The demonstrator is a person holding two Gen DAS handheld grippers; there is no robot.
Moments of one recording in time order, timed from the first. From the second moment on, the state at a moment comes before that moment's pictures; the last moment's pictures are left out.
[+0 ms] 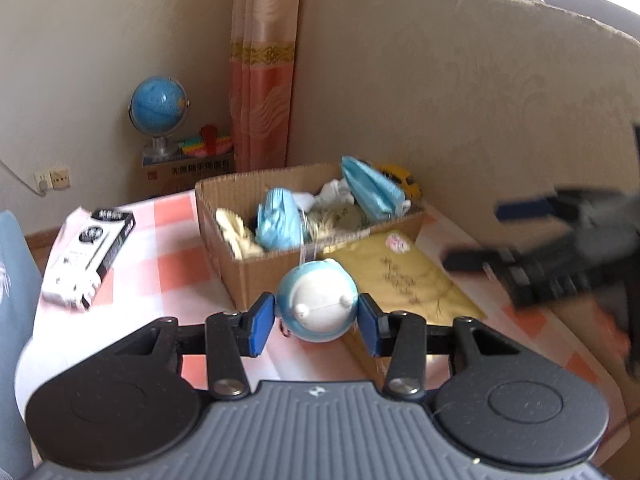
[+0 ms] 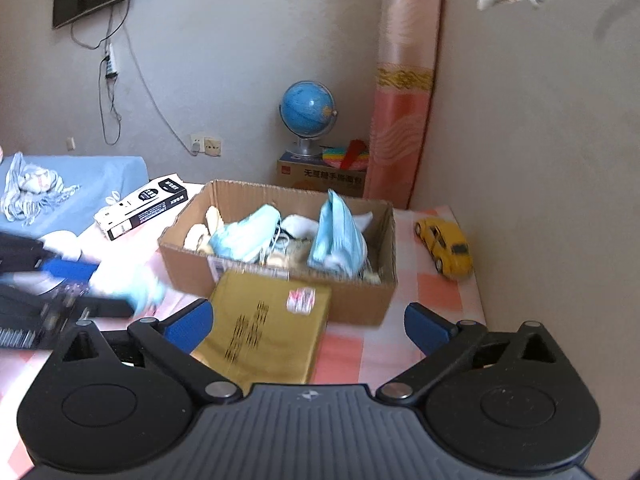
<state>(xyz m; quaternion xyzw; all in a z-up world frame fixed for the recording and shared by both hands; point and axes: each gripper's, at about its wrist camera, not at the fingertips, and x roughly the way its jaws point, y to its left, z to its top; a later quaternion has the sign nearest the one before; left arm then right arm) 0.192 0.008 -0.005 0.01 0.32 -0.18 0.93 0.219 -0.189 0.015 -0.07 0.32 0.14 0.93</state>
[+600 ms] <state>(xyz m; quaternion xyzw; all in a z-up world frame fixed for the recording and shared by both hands) 0.289 -0.050 0.023 0.02 0.28 -0.16 0.95 0.181 -0.220 0.008 -0.03 0.32 0.09 0.94</state>
